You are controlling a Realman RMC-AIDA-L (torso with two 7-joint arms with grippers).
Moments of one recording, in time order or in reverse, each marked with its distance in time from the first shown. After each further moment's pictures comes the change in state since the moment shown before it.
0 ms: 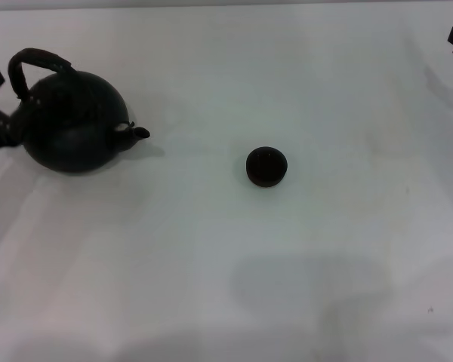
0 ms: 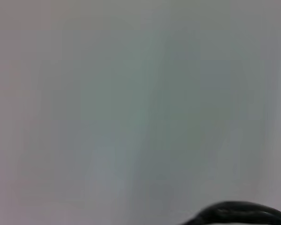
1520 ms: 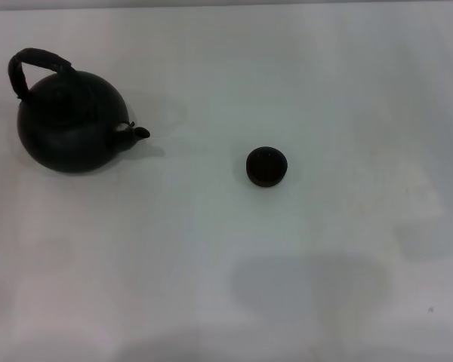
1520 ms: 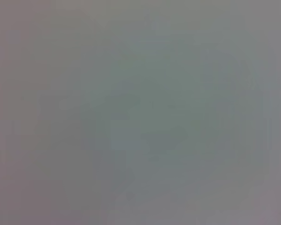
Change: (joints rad) left arm -0.068 -0.010 -0.381 -0.379 -0.446 0.276 0.371; right arm -0.202 0.006 0.015 0.242 0.491 0.570 -0.601
